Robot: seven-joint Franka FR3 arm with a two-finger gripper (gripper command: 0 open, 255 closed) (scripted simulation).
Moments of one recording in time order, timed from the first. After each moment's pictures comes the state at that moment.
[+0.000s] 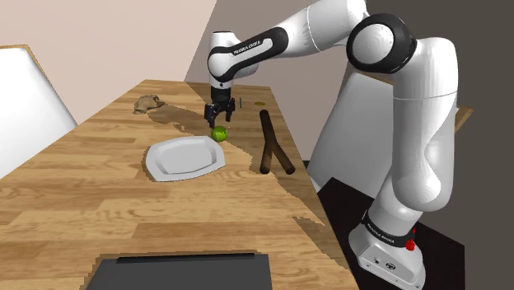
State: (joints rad) arm 0.10 0.38 0.05 -1.66 0.00 2.07 0.03
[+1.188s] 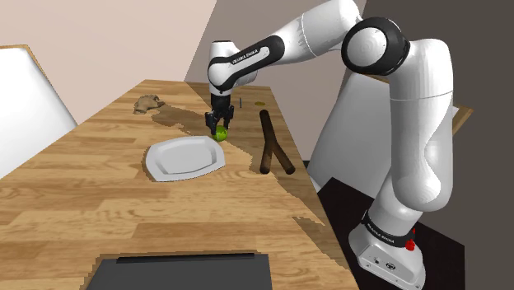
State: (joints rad) arm 0.10 0.42 0.05 -1.68 0.00 2.13 0.03
